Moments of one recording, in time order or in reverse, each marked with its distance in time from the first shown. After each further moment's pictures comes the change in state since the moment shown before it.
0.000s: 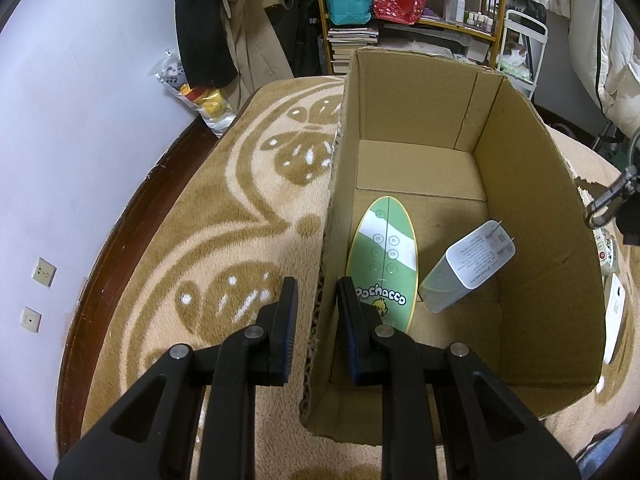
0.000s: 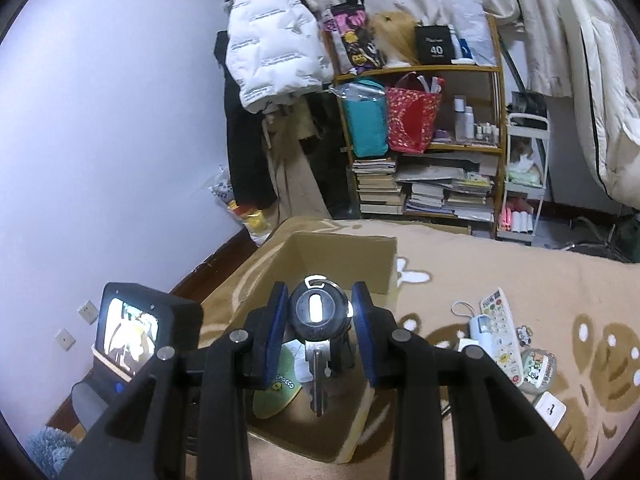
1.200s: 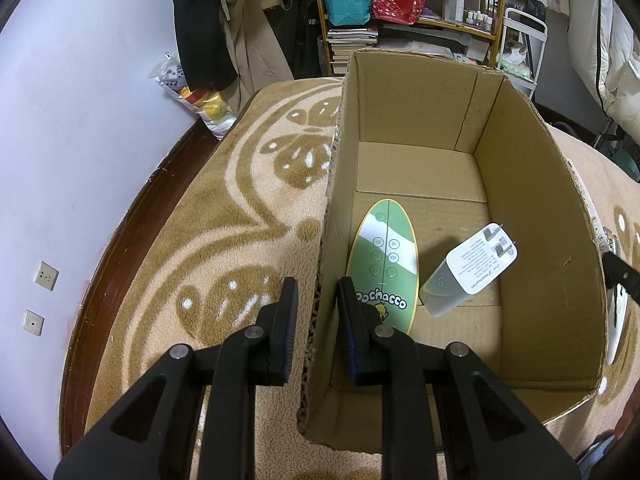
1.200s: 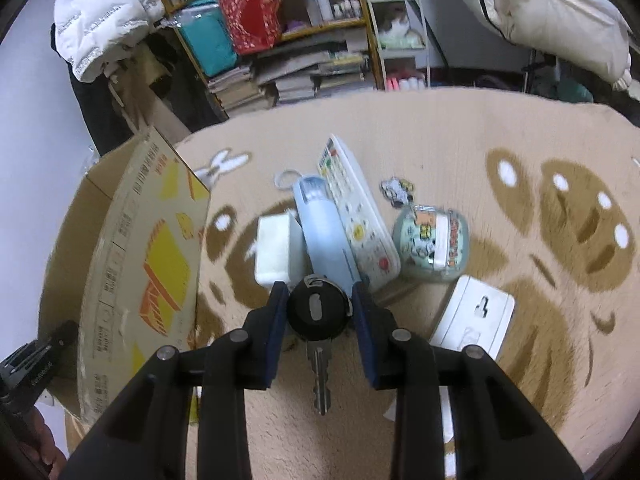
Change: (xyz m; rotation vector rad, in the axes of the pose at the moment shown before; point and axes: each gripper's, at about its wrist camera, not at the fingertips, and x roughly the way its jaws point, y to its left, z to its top) left arm 0.001 -0.003 0.002 0.012 -0.004 0.011; right arm 0.041 -0.160 -0.081 0.363 0.307 -0.292
